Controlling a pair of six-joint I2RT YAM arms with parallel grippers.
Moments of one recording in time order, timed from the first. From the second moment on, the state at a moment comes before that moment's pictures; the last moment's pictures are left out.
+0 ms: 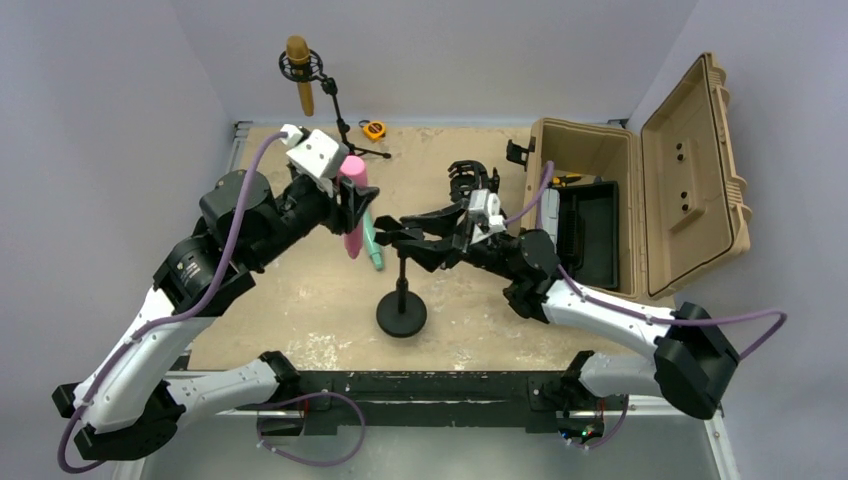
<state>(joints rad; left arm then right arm) -0.80 0.97 1.48 -0.60 -0.02 0.06 0.86 1.26 0.71 1.00 -0.48 0.24</state>
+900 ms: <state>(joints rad) -0.17 1.84 1.46 -0.79 -0.20 -0.68 0.86 1.11 0.60 1.10 -0.15 0.22</state>
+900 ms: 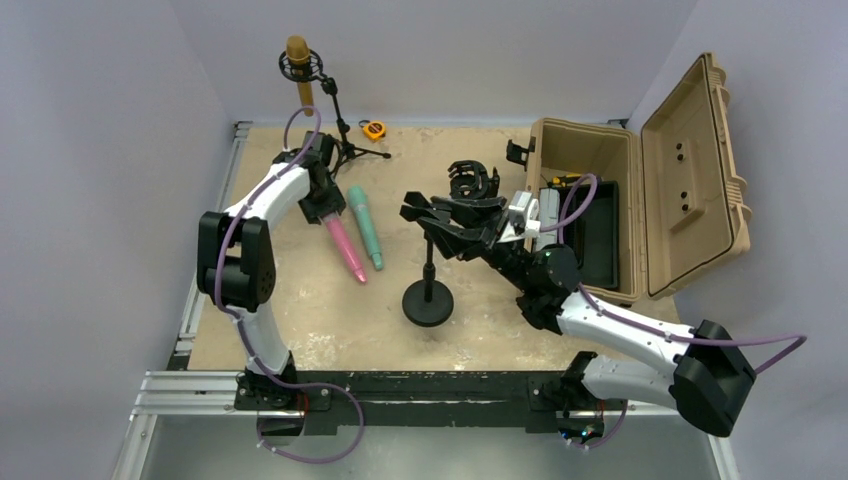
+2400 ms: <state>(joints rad) -0.15 1.40 1.33 -0.45 0.45 -0.65 0.86 1.48 0.58 1.46 -0.11 0.04</state>
